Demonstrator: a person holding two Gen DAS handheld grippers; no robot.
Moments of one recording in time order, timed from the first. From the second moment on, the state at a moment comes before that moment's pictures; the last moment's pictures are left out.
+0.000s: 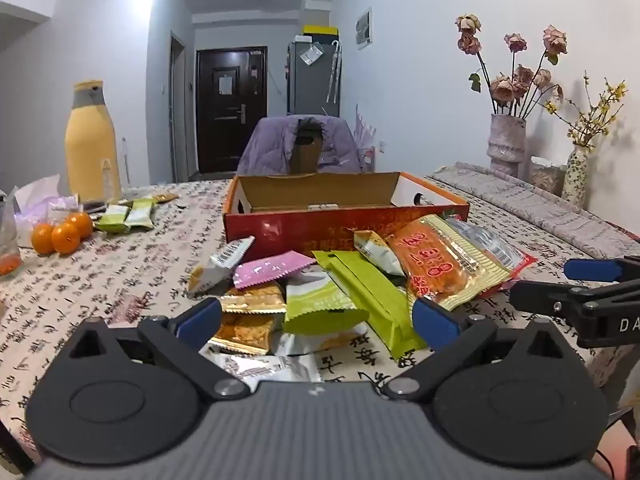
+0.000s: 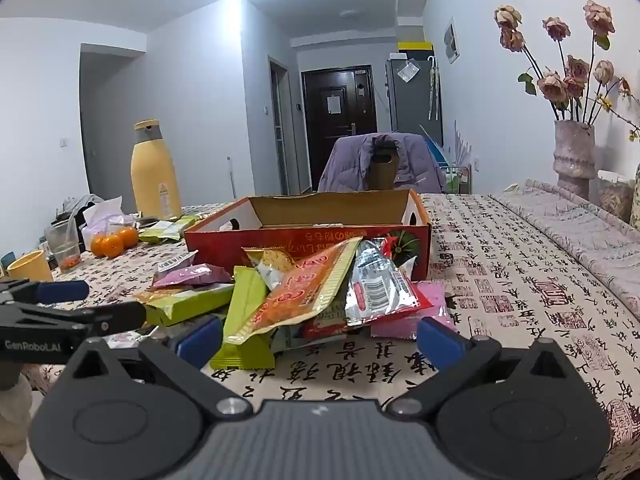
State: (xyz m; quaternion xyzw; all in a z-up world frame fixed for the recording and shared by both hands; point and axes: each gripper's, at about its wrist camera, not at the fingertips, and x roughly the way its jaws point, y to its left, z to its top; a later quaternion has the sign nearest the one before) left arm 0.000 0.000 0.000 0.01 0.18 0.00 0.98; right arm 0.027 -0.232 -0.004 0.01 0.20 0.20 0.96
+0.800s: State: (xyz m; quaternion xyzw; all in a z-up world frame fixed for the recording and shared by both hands) left arm 0.002 0.006 -0.005 -0.01 0.19 0.00 0.98; right arm 0.031 -0.225 -0.005 0.00 0.20 0.19 0.96
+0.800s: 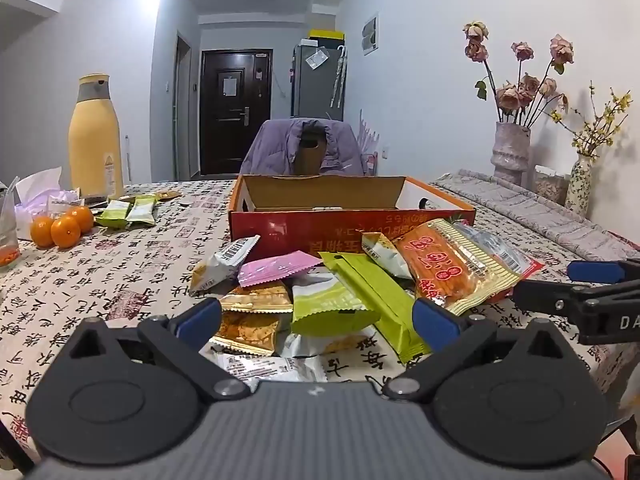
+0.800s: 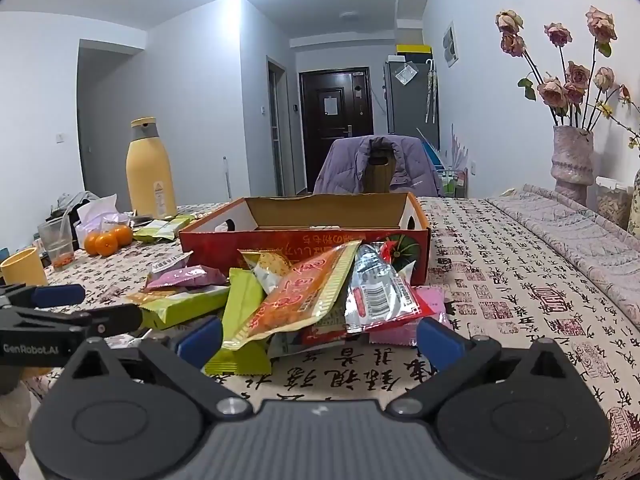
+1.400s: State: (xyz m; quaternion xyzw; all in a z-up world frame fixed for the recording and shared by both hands) left arm 0.000 0.008 -0.007 -0.02 0.18 -0.01 0.98; right arm 0.031 -0.222 -0.007 0.00 0.20 0.19 0.96
